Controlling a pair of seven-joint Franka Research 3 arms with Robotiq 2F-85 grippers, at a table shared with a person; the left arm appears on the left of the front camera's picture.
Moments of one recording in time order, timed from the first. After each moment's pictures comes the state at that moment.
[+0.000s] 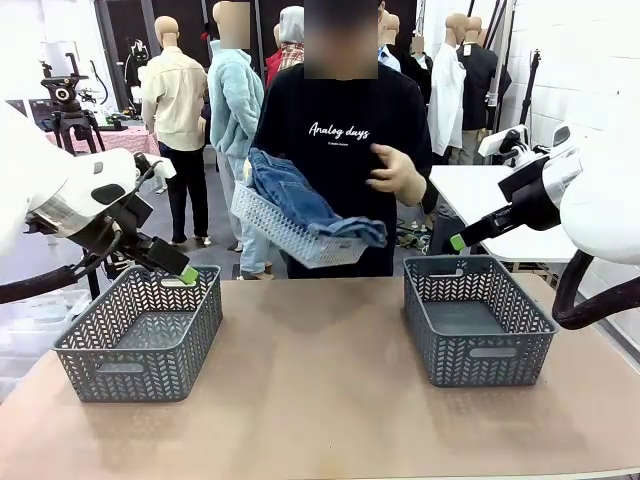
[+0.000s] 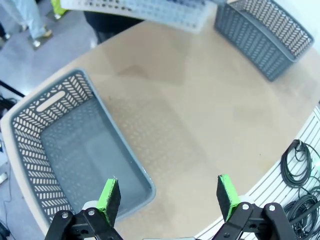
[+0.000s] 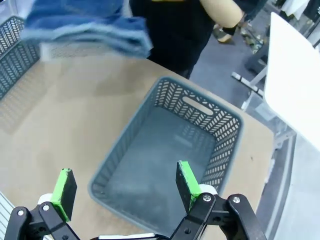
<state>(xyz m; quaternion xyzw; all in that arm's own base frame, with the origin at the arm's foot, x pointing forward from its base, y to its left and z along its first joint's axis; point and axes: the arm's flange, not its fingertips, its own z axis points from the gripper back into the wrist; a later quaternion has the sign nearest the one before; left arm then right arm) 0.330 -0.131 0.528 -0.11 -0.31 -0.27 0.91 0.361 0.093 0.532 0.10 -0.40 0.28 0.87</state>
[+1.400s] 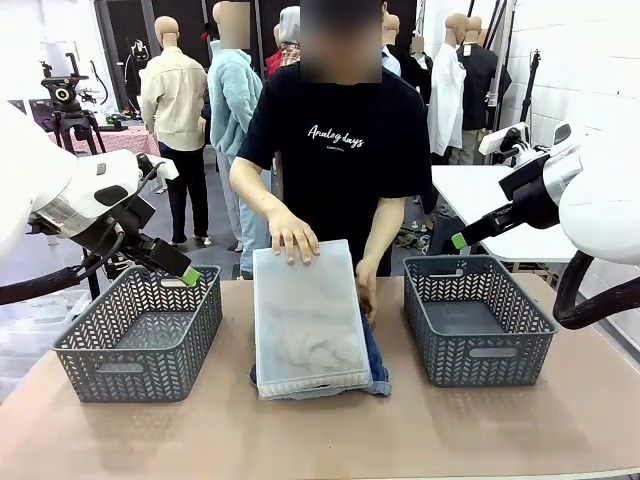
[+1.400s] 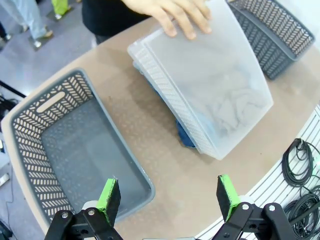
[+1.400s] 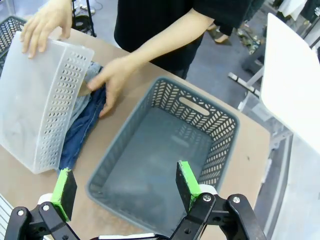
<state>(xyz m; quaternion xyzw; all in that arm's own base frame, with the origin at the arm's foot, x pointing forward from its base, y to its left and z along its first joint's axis) 0.327 -0.137 0.529 -0.10 -0.31 -0.28 0.90 0.360 0.092 0.534 0.10 -0.41 0.28 0.87</state>
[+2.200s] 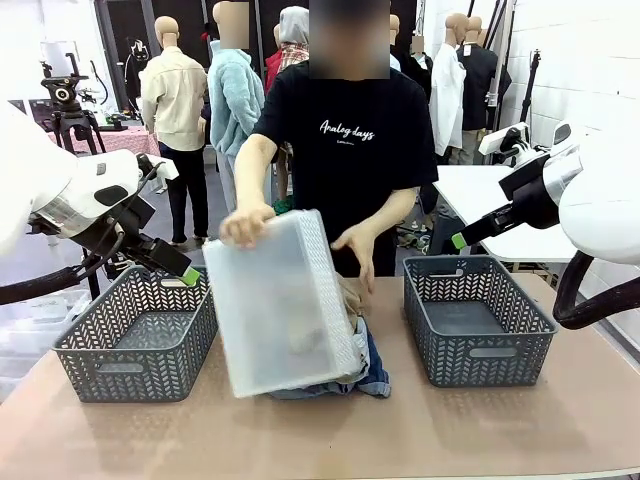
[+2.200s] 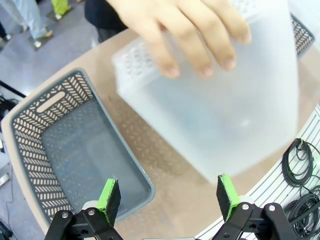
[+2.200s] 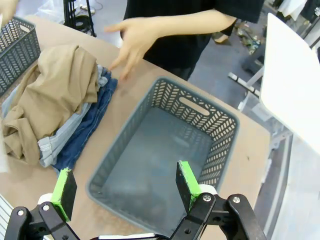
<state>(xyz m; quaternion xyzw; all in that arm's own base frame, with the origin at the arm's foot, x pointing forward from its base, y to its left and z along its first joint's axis) 0.327 -0.137 0.529 -0.10 -0.31 -0.28 0.90 0.360 0.093 0.534 0.10 -0.41 0.28 0.87</state>
